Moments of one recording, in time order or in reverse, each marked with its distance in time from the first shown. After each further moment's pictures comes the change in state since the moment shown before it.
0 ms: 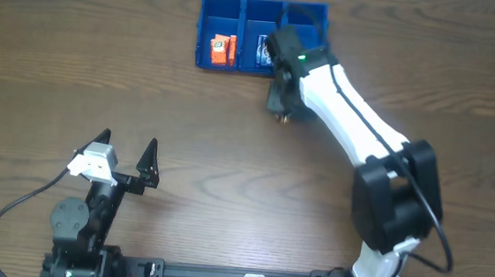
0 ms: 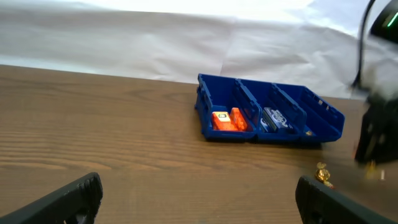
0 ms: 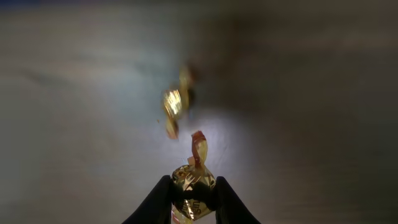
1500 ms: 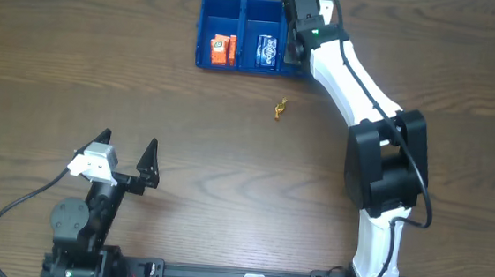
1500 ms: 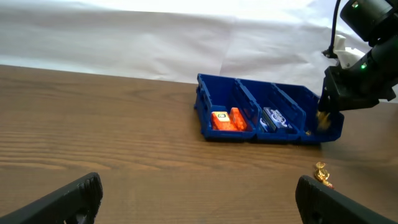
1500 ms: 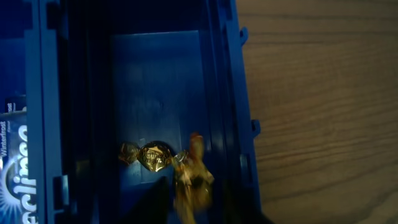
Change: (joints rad) left arm 0.000 0.000 0.000 0.000 0.002 0.000; right arm -0.110 0.221 0.181 0.314 0.242 -0.188
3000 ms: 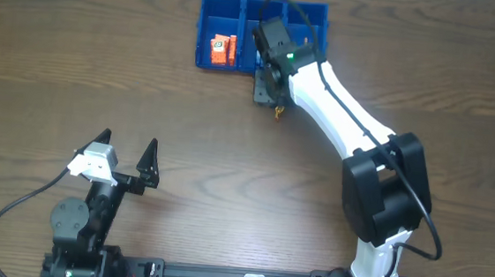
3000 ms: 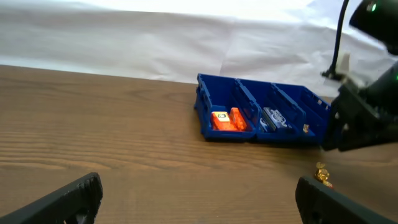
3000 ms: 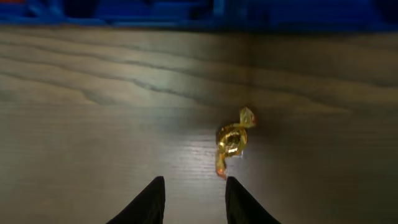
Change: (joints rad) left arm 0.000 0.000 0.000 0.000 0.000 0.000; right arm 0.145 -0.146 -0.179 -0.173 -0.296 0.120
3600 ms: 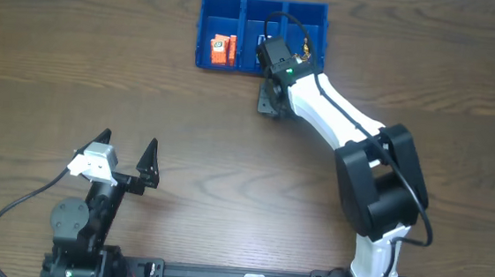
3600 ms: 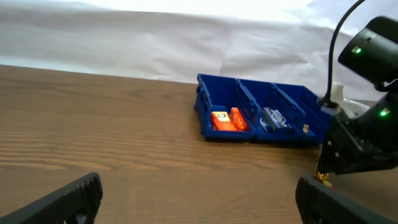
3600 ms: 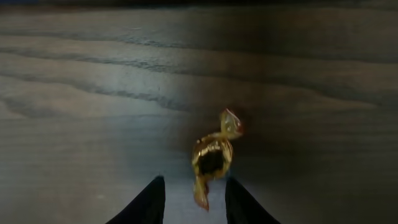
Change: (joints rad) left arm 0.000 0.000 0.000 0.000 0.000 0.000; right arm -0.009 0.037 -0.125 0.134 0.034 0.044
